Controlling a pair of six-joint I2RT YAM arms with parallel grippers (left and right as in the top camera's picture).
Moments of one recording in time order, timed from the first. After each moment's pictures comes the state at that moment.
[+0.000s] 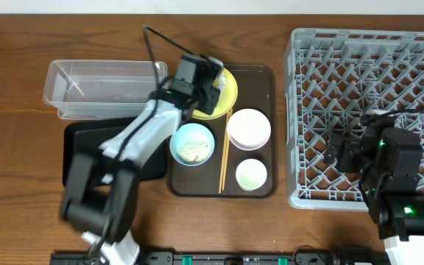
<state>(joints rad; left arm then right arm) -0.37 1.80 1.22 -0.29 0.11 0.02 0.00 0.82 0.75 -0.65 -0.03 0.13</state>
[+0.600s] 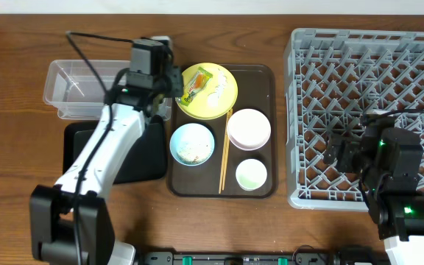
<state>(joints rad) -0.23 1.65 1.23 -0.37 0.06 -0.22 0.00 0.82 0.75 -0.65 -0.03 0.13</state>
